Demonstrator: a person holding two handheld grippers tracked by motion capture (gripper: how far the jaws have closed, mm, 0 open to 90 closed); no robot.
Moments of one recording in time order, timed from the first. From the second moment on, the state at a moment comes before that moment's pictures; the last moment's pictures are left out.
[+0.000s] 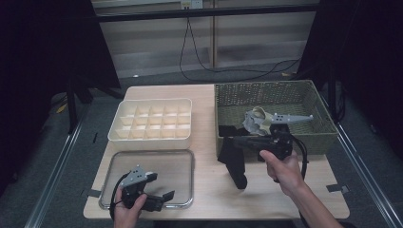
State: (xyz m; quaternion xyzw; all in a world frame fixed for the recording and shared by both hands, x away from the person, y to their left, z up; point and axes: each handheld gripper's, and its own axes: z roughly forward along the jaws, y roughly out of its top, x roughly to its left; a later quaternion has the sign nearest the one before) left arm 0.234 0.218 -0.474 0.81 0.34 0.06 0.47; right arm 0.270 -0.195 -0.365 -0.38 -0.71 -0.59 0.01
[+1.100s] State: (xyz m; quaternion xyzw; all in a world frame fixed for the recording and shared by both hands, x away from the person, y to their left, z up) left arm 0.239 0.162 -0.475 0.84 0.27 0.01 0.47; right arm 0.271 -0.230 -0.476 -0.46 -0.74 -0.48 0.01
